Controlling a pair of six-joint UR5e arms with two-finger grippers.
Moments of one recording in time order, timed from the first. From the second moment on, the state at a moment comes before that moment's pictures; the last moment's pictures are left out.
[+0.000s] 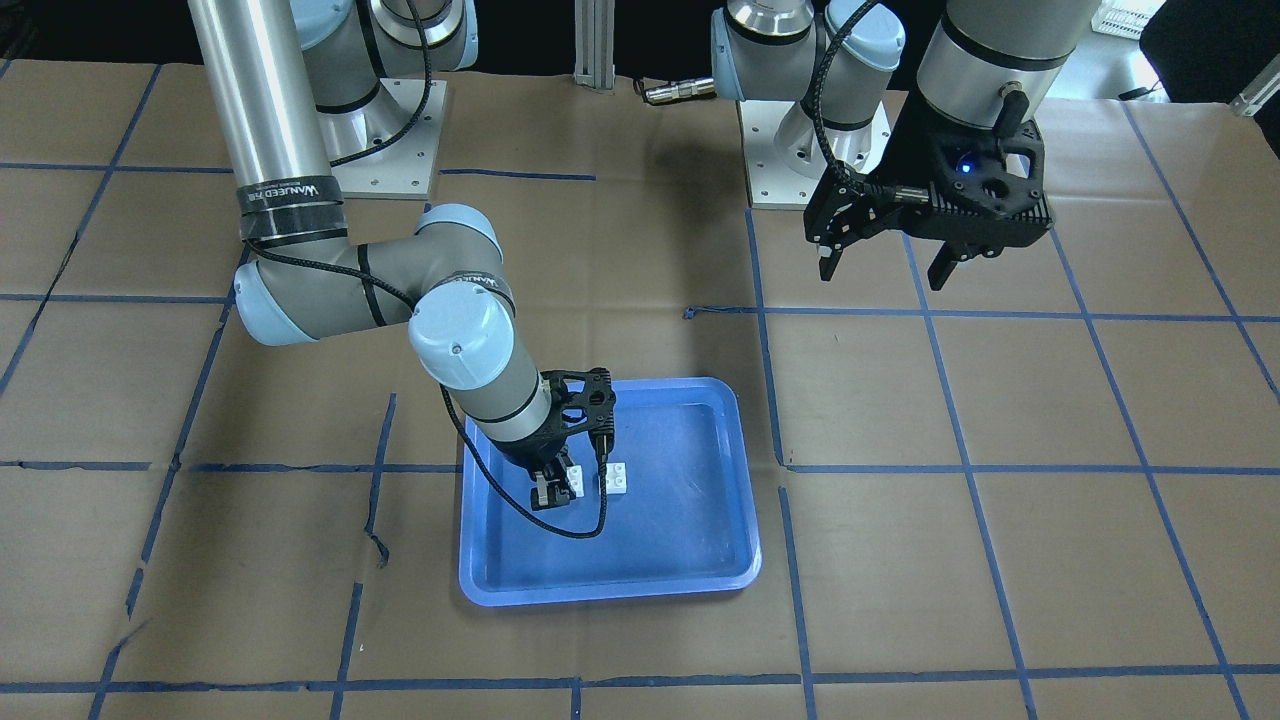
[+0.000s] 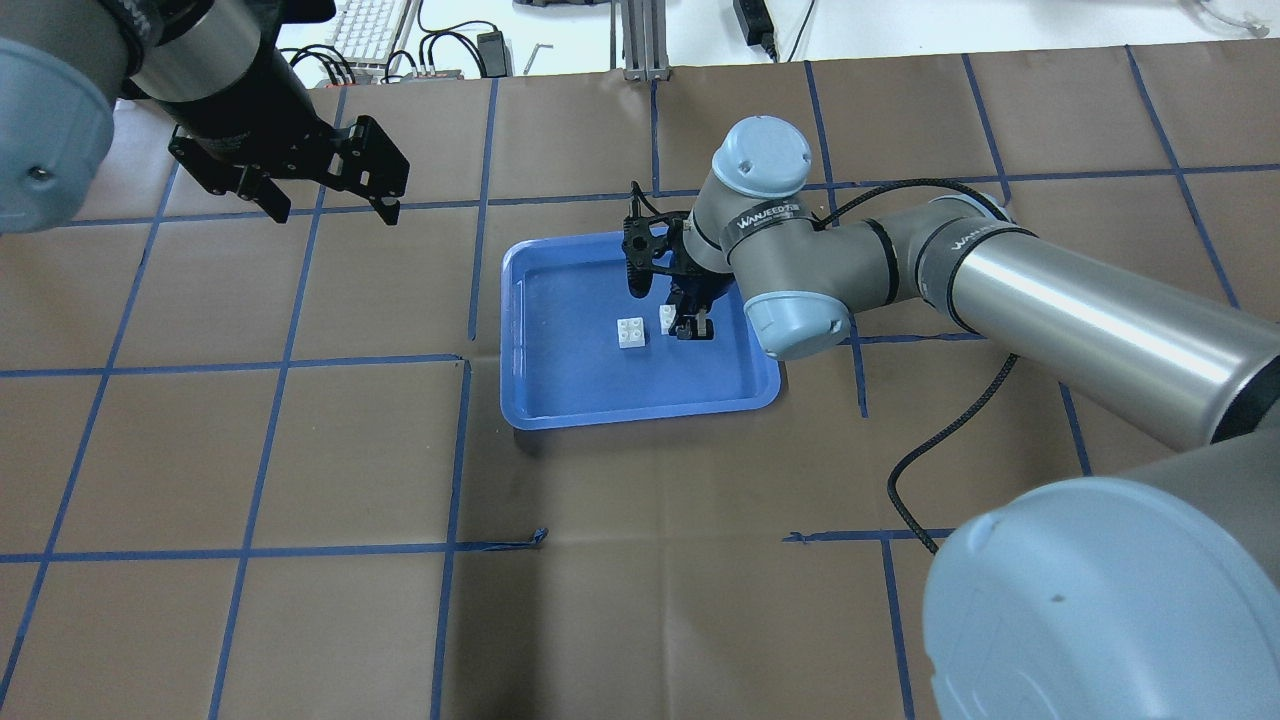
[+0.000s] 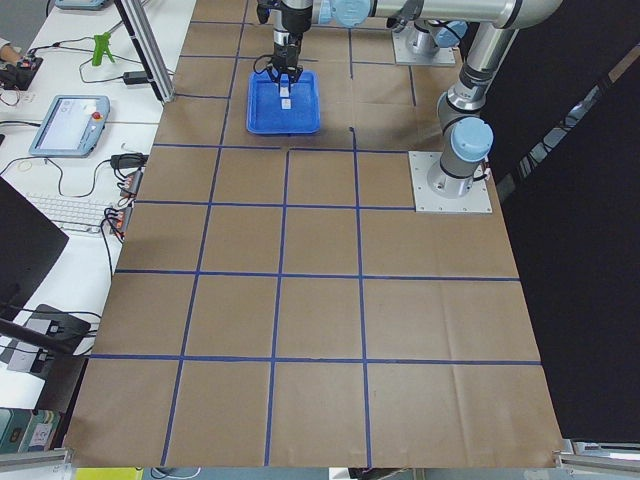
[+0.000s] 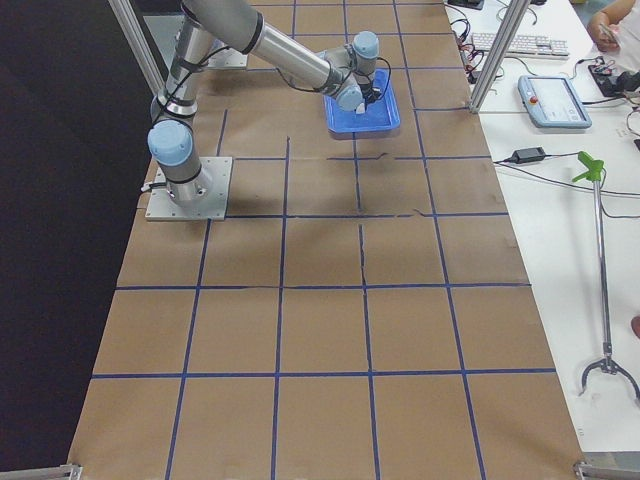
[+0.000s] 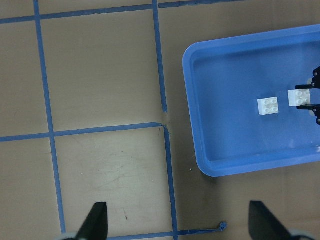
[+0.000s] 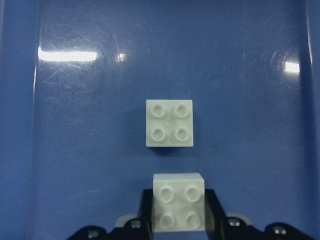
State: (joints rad) left arm -1.56 -1.58 -1.55 -1.50 1.56 0.09; right arm 1.83 -1.03 1.73 -2.40 -1.35 -1.36
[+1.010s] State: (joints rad) left arm -1.56 -1.58 -1.54 -1.49 1.56 0.09; right arm 1.85 -1.02 1.73 -2.41 -1.35 -1.30
